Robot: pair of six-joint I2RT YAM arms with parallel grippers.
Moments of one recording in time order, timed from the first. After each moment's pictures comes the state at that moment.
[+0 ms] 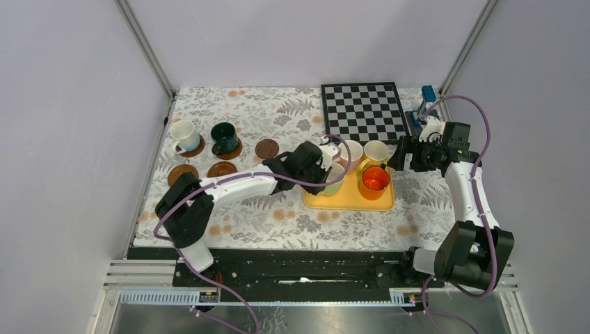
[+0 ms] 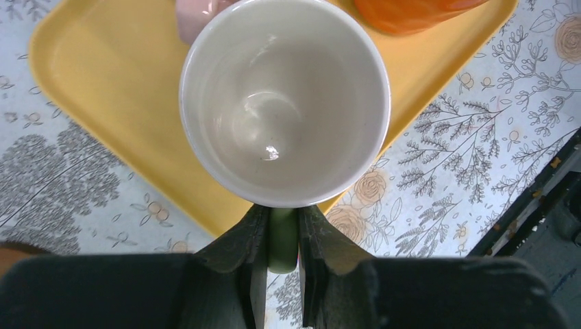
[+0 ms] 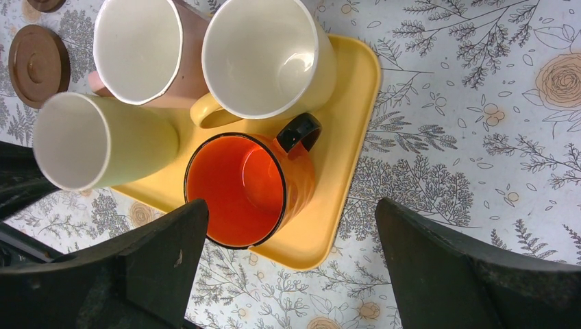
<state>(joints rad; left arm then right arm) -0.90 1.71 1.17 -0.24 0.08 -0.15 -0.24 1.28 0.98 -0.63 -0.56 -0.14</state>
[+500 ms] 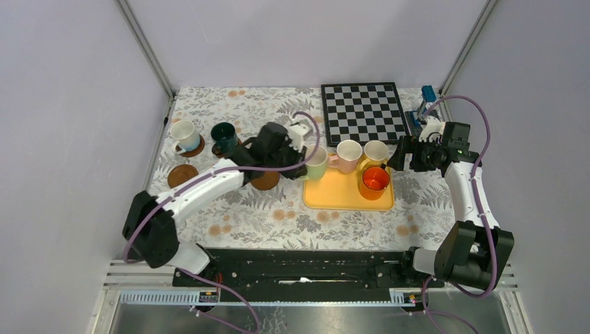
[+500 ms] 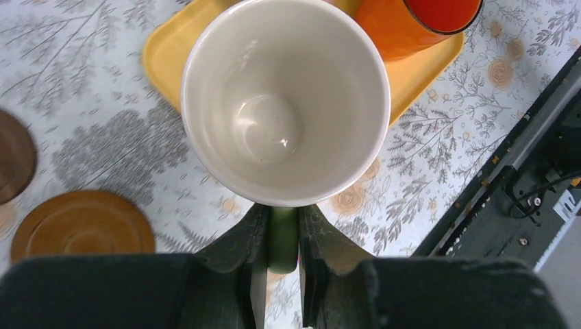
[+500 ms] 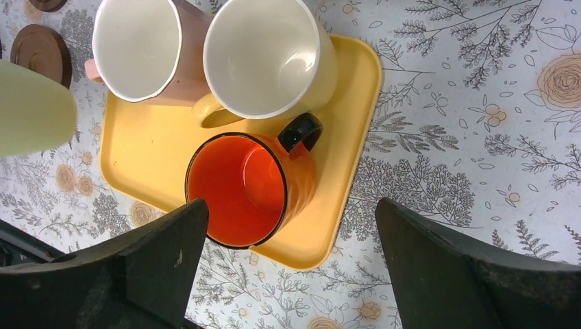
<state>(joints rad) -0.73 1.49 1.15 -0.34 0.23 -0.15 -0.24 1.28 0.98 -0.63 -0.56 -0.14</state>
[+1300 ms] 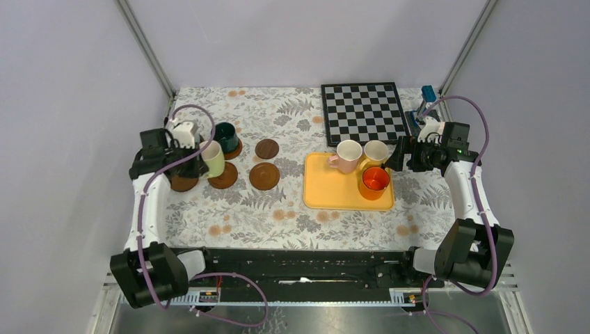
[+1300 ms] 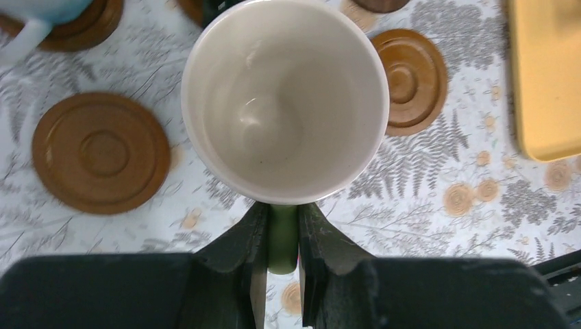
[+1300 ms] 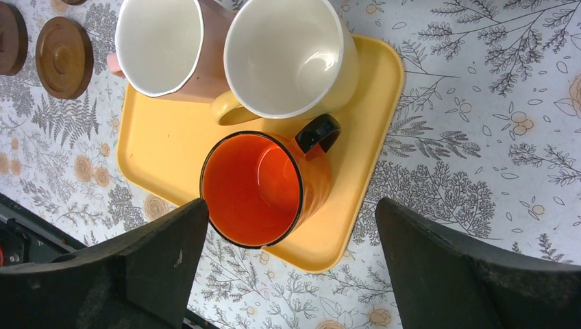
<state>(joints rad) 0.23 1.16 1.00 -0.72 0.46 0.21 -0.24 1.29 0.98 -0.63 -0.62 -0.15</state>
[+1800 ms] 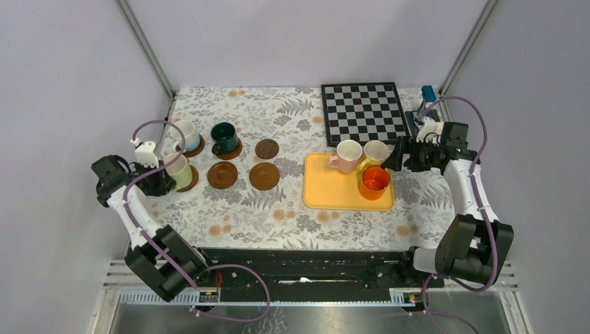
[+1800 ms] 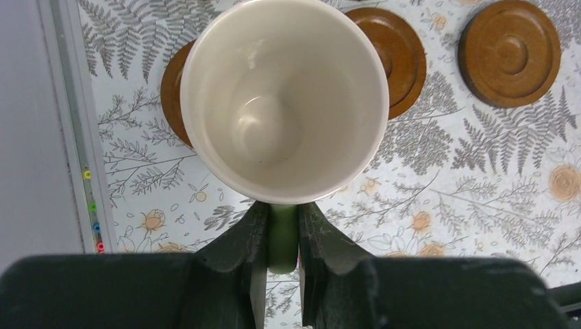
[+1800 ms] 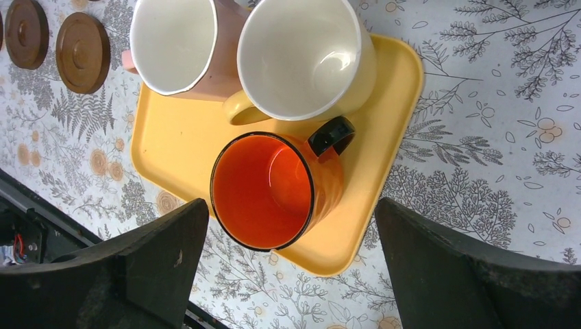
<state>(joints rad) 0.74 1.13 0.91 -0.76 0.70 0.62 -0.24 1.31 0.98 -0.63 -0.66 -0.15</state>
